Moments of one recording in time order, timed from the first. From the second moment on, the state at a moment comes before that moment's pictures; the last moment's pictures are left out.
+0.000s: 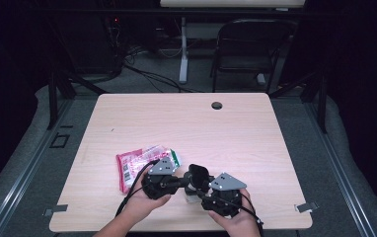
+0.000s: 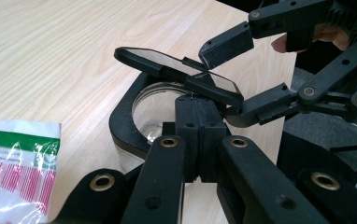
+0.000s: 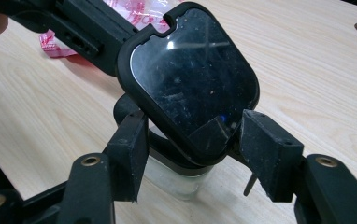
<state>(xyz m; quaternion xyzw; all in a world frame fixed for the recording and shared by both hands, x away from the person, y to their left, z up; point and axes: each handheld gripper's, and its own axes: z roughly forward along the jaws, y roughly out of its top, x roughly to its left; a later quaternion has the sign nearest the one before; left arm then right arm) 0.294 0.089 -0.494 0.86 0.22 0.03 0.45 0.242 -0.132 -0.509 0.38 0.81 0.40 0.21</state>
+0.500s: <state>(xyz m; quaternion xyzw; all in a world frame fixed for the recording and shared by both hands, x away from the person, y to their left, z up) 0.295 0.084 -0.509 0.87 0.23 0.03 0.43 0.239 -0.136 -0.505 0.39 0.79 0.42 0.21</state>
